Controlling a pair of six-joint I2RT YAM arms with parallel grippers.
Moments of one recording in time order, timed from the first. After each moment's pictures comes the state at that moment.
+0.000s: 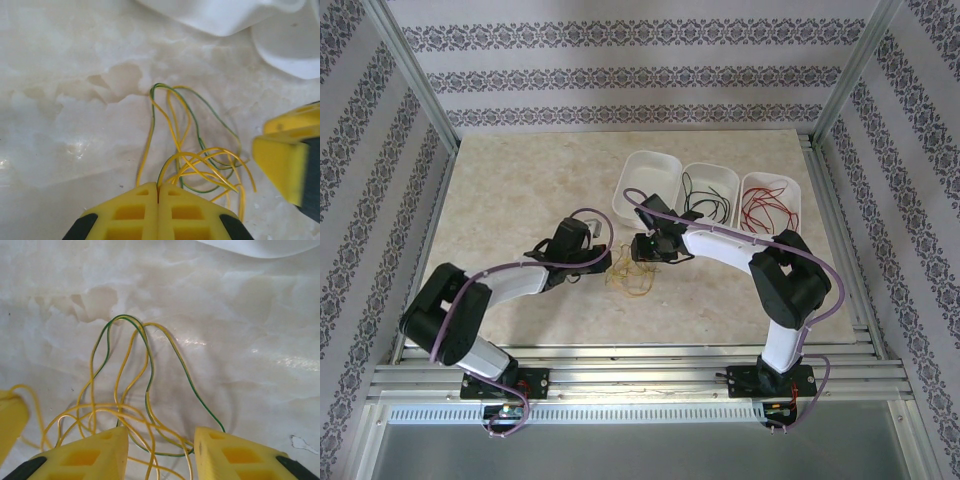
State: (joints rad) left arm -0.48 1.50 0.66 0.06 0.24 -0.57; right arm 0.69 1.81 1.20 -0.52 -0.10 0.62
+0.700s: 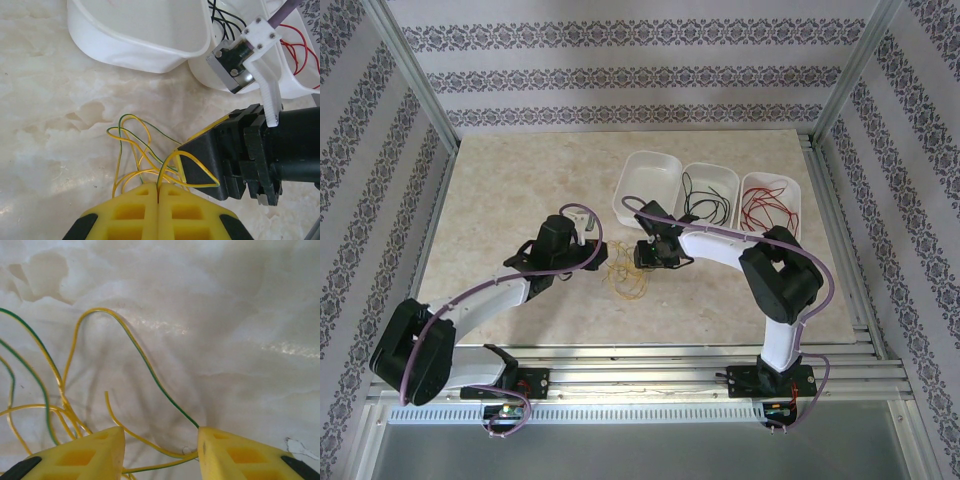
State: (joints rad) left arm -0.48 1.28 0.66 -0.02 0.25 -0.50; right arm 0.69 1.86 1.17 -0.52 -0.09 0.61
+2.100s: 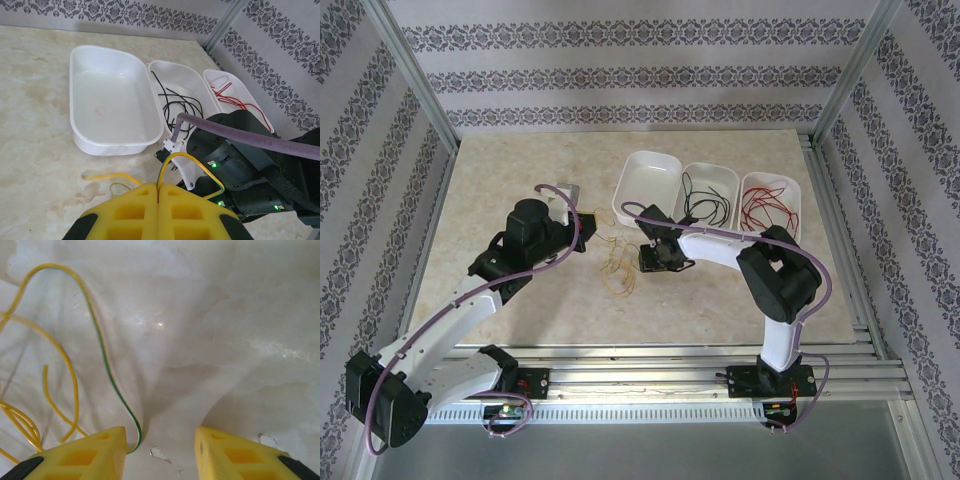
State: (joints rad) left arm -0.48 1.03 0.83 -0.18 0.16 -0.38; right arm 0.69 1.86 1.15 -0.54 -0.03 0.58
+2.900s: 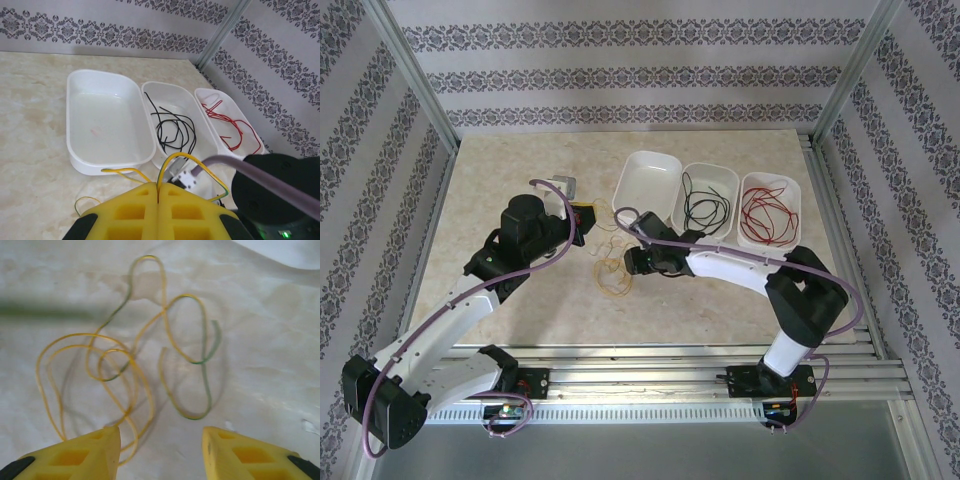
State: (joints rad) left arm -0.48 1.02 0.87 -0.16 0.15 -0.38; right arm 0.82 1.68 1.06 -0.39 0.01 0.54
